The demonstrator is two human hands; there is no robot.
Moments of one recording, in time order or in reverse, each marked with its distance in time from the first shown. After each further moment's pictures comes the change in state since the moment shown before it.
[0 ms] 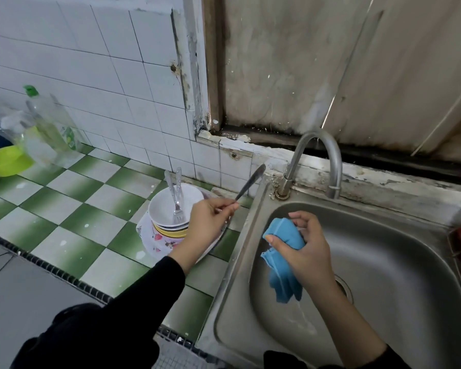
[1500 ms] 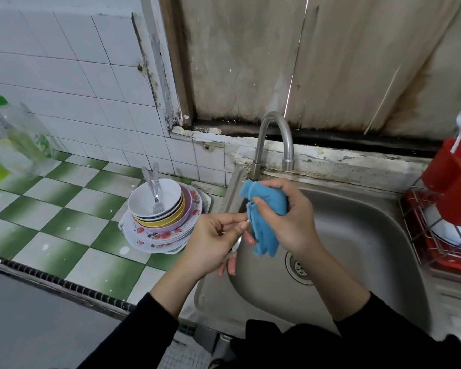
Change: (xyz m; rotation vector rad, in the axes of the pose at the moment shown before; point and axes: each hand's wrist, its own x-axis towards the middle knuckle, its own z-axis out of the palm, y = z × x) left_hand -0.126 0.074 0.017 -0.244 -0.423 -0.029; right_hand -0.020 -0.035 -0.034 0.022 0.023 -0.279
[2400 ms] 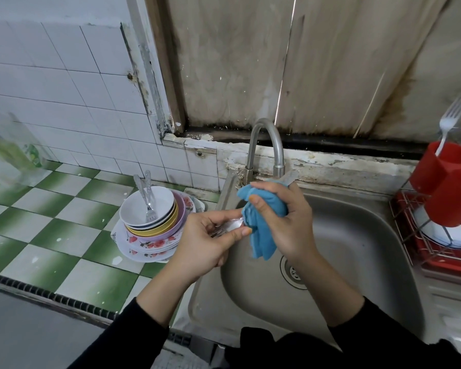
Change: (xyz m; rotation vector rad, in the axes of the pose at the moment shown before) left_hand 0.003 0.022 0.003 -0.011 0.081 0.122; right_hand -0.001 0.000 -0.006 -0.033 0.069 -0.170
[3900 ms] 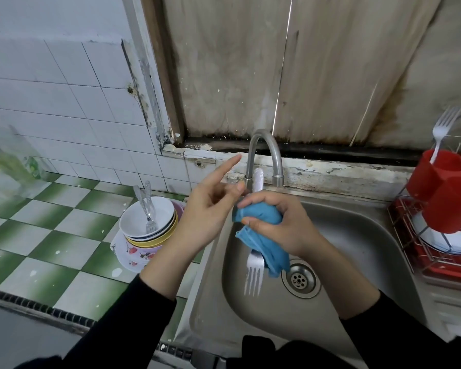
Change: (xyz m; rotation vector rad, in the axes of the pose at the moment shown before) left_hand 0.042 0.033 -0.006 0.173 0.007 0.166; right_hand 0.024 -0.023 -0.015 0.151 -0.459 0.080
